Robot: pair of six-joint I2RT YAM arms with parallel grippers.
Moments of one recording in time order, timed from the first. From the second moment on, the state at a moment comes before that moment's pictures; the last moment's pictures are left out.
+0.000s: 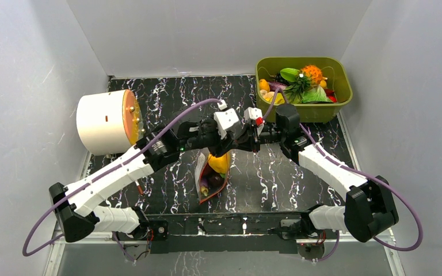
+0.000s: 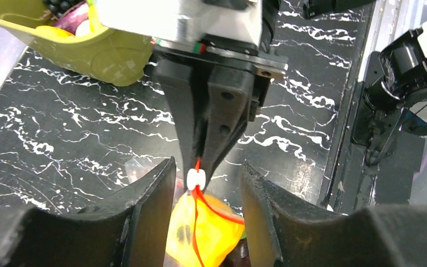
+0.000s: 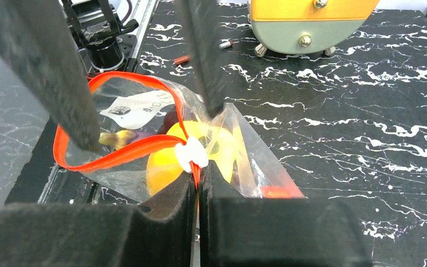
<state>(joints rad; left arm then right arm) -0.93 1.24 1.26 -0.40 0.21 0.18 0.44 1.26 0.81 0.21 -1.17 -0.28</state>
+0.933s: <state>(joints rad) -0.95 1.26 1.19 -0.40 0.19 0.41 0.44 1.24 0.79 0.24 -1.10 -0.23</state>
